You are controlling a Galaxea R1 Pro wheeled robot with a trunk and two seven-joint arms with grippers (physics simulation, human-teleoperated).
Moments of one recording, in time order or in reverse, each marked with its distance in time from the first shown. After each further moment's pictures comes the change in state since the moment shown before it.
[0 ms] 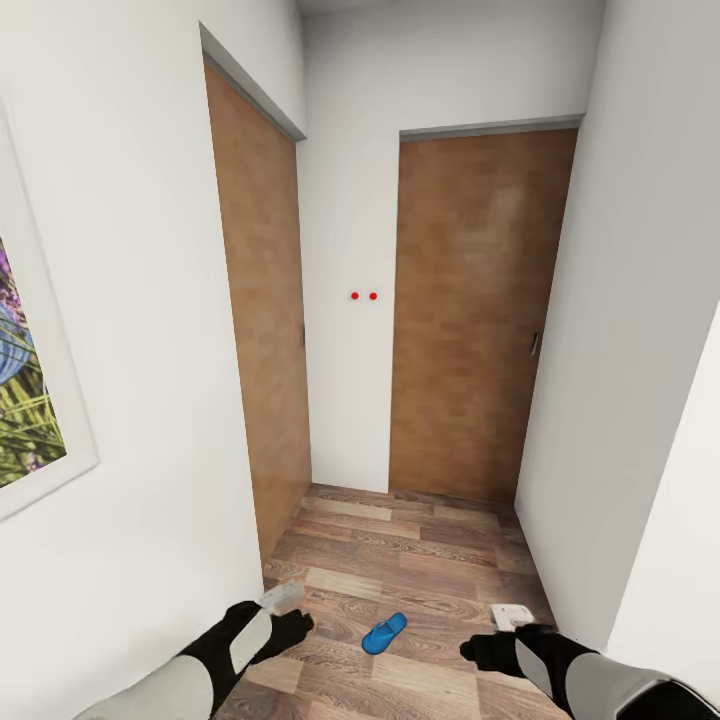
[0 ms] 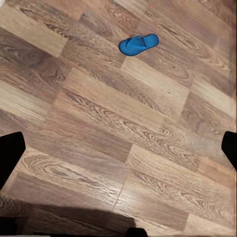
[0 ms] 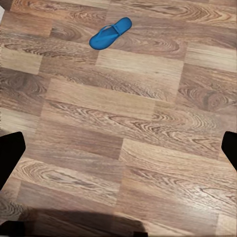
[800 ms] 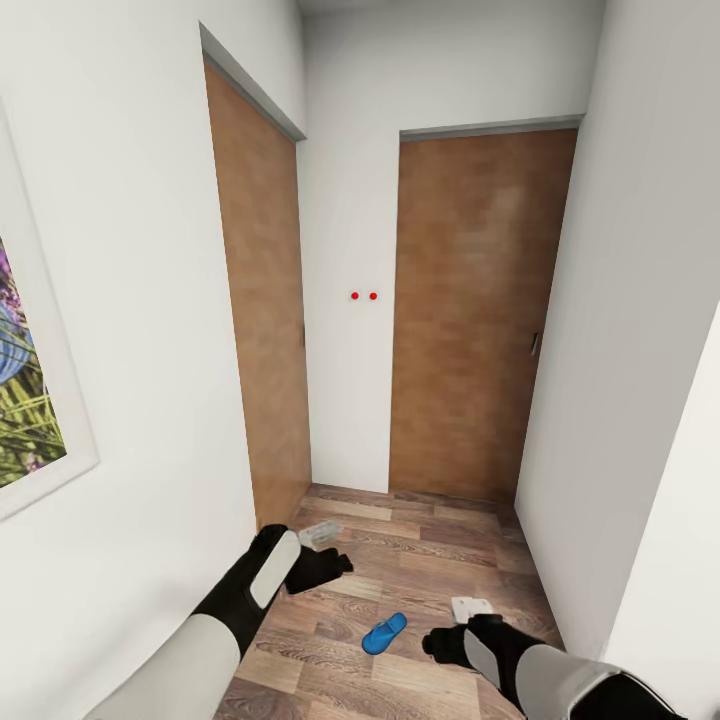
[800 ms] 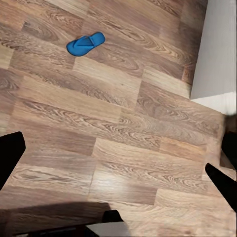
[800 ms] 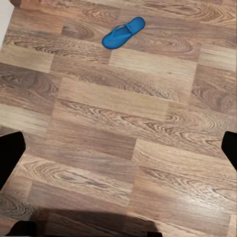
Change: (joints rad) left arm -0.020 -0.065 -0.002 -0.437 0.085 0.428 0.171; right arm -0.016 0.139 -0.005 -0.017 -0.009 0.036 -0.161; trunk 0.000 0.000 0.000
